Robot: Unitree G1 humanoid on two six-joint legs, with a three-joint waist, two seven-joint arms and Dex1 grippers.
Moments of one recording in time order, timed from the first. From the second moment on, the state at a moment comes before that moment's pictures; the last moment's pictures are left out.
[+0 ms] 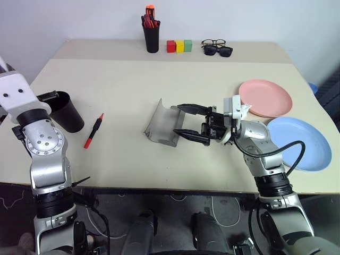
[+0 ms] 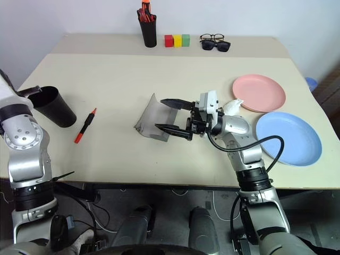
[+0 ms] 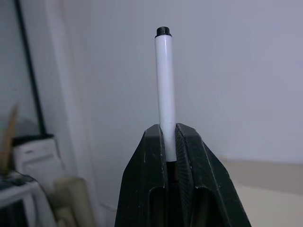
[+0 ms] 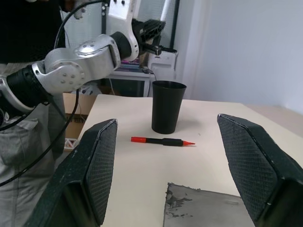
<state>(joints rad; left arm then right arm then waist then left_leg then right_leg) -0.40 0.40 0.38 -0.18 0.09 0.11 0.43 -0.54 -0.36 0.07 0.04 0.51 0.08 1.17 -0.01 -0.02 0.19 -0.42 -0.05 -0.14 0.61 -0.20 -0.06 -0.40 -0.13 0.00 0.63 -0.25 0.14</state>
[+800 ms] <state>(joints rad) -0.53 0.32 0.33 0.16 0.18 0.01 0.51 -0.48 -0.38 0.06 -0.02 0.49 0.08 1.09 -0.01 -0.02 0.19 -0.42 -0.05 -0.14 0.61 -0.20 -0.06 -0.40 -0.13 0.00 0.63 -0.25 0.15</state>
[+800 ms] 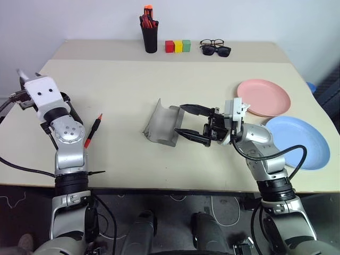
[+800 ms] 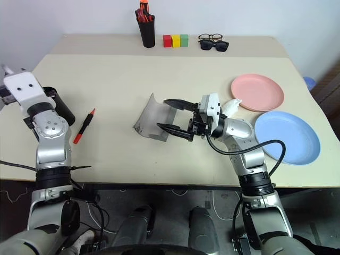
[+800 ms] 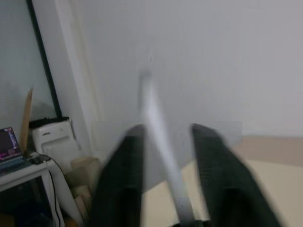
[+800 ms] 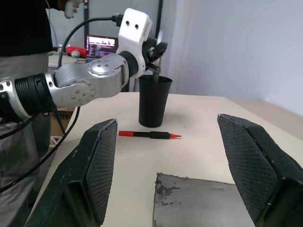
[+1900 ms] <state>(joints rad) -0.39 0.60 0.27 -0.44 -0.35 1.56 -0.08 -0.45 -0.39 0.06 -0.03 0.47 0.07 1.05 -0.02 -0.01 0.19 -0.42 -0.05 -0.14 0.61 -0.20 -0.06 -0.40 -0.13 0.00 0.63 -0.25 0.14</state>
